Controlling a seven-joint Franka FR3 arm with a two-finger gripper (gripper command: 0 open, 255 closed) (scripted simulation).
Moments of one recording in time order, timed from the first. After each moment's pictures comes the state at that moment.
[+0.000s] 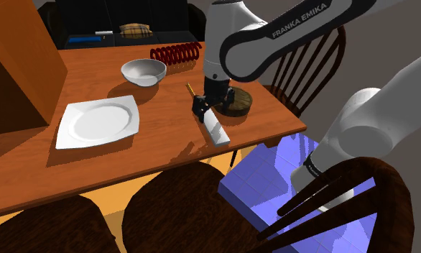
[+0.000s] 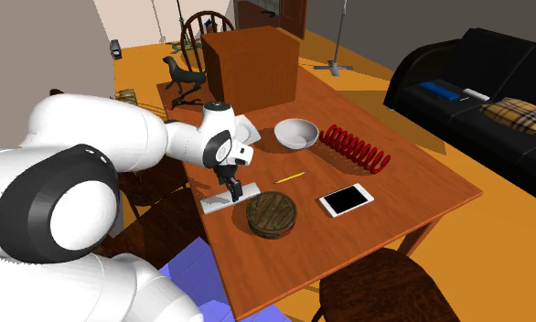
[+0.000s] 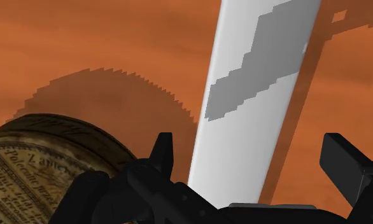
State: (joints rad) arm 0.12 -0.32 0.33 -2.59 0.16 2.29 0.56
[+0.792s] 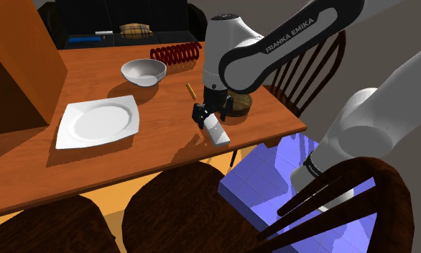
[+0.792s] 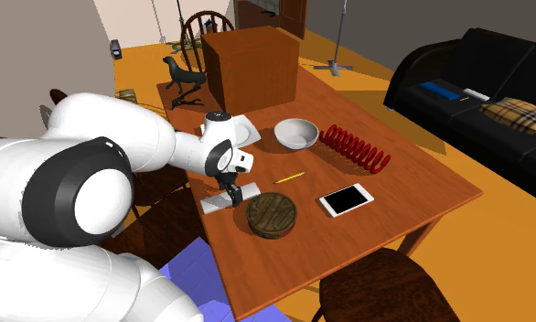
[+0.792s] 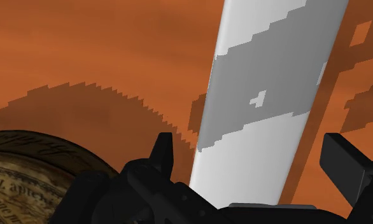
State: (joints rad) arm 0.11 -0.26 0.35 -2.63 0.16 2.38 0.57
